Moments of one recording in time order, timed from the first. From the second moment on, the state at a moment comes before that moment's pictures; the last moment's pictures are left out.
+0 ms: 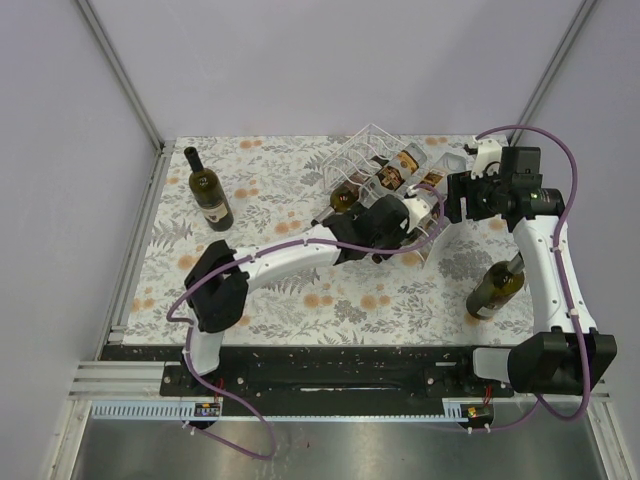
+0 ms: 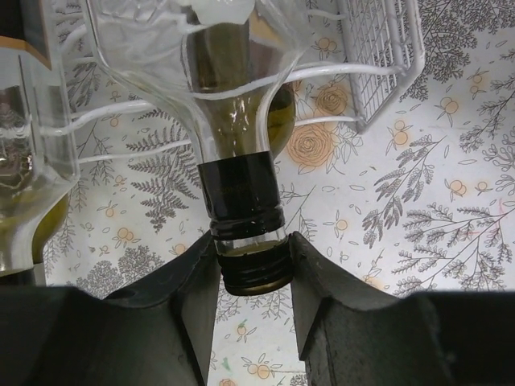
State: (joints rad) left arm -1.03 1.96 1.65 -0.39 -0.17 0.00; right arm -0.05 1.28 1.33 -0.83 -0.28 -0.19
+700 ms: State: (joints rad) left arm -1.03 1.88 1.59 -0.40 -0.19 0.03; right arm -0.07 1.28 1.30 -0.83 -0.31 -0.19
